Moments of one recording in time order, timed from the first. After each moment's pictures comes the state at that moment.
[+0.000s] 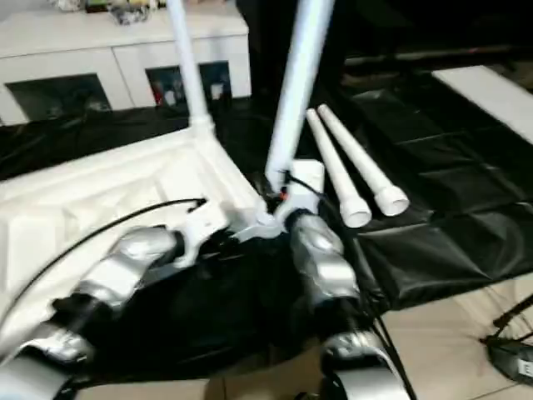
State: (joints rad) left arm -0.55 0.27 -0.30 0.56 0.11 0.08 -0.81; right arm -0.53 0.03 -0.07 0.55 0.25 0.04 0.32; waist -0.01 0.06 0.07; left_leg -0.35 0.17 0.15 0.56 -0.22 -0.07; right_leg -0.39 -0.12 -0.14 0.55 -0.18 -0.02
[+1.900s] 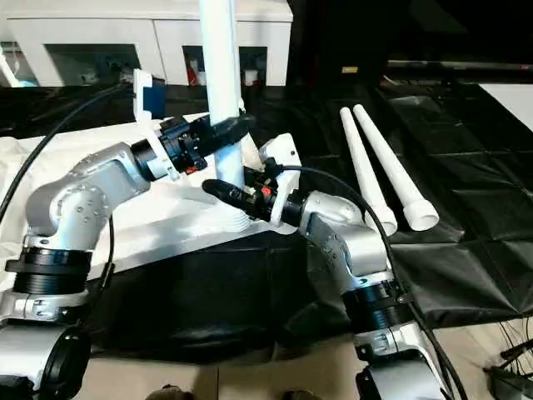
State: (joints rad) left arm -0.74 0.21 0.08 0.15 -0.59 0.65 -0.75; right arm -0.58 -0.17 0.13 0.22 0.37 0.39 0.80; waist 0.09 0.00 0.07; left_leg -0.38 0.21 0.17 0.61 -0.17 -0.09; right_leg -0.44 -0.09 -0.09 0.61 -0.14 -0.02
